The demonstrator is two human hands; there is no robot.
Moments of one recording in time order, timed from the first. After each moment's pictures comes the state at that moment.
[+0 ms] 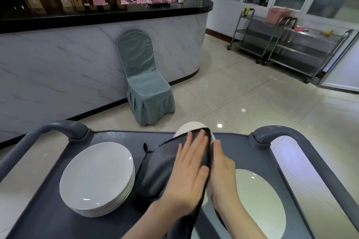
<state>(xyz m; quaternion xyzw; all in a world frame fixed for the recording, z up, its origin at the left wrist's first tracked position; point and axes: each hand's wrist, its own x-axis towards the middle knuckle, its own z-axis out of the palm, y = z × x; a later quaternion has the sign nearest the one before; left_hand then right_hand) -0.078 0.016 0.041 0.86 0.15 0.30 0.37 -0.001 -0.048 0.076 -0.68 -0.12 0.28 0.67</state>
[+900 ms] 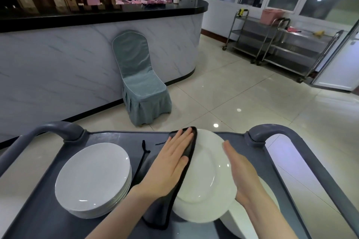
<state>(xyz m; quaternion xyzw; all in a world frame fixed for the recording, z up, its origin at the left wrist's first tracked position) -0.091 0.067 0.026 0.91 0.11 0.26 0.32 0.044 -0.085 0.086 -0.64 -0.07 0.41 0.64</state>
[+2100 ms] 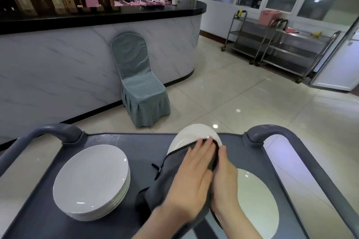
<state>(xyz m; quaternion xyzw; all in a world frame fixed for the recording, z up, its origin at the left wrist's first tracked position) -0.071 -0.005 0.051 0.91 0.11 0.24 0.32 0.004 -0.063 0.073 -0.62 -0.04 0.28 0.73</state>
